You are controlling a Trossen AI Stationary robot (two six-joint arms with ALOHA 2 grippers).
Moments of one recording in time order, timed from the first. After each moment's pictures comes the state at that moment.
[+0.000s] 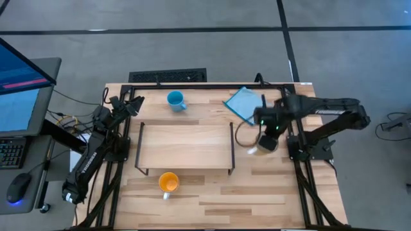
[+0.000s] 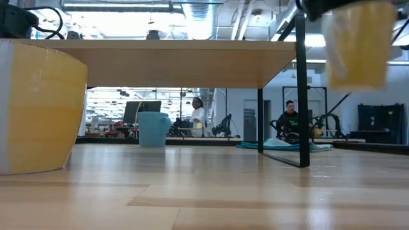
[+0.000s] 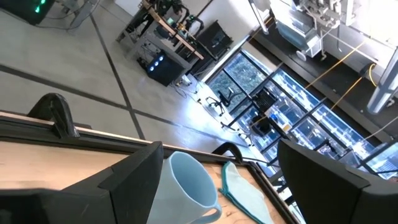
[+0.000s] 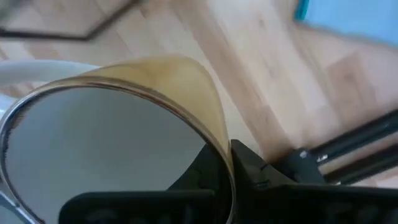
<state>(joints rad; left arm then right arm) 1.18 0.00 0.03 0.02 0.35 -0.79 -0.01 1.29 1.36 -1.56 -0.07 0.49</state>
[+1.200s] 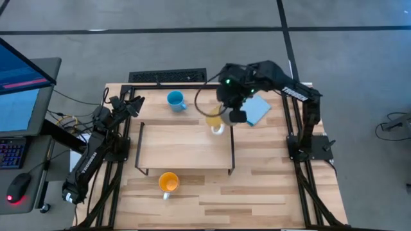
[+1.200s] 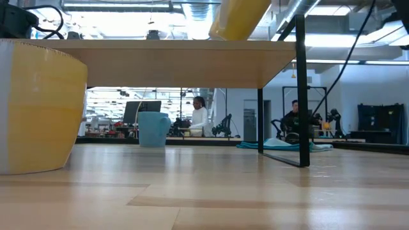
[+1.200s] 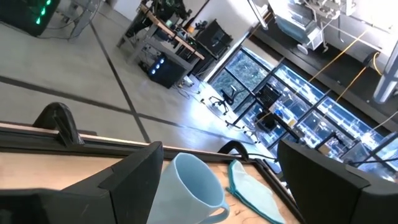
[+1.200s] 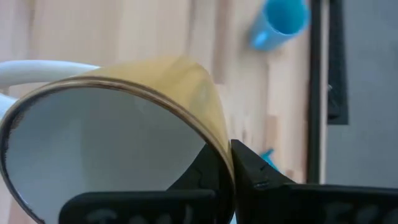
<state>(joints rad) 1.18 0.00 0.03 0.02 0.35 -0.72 -0.19 1.87 2.34 -1.57 -0.03 -0.37</state>
